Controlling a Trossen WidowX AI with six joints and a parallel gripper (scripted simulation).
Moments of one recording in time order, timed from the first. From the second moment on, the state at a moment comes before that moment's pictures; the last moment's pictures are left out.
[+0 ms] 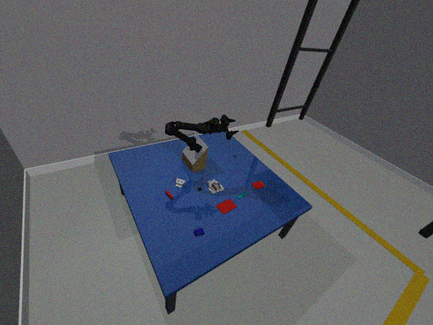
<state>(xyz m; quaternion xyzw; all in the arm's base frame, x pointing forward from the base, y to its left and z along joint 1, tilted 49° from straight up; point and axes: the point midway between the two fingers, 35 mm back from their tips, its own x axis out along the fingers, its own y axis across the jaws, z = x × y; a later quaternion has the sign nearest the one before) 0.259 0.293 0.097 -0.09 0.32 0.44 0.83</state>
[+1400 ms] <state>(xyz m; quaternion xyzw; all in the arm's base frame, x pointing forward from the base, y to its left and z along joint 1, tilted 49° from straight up) 0.337 0.039 0.105 -0.04 0.40 0.00 0.92</state>
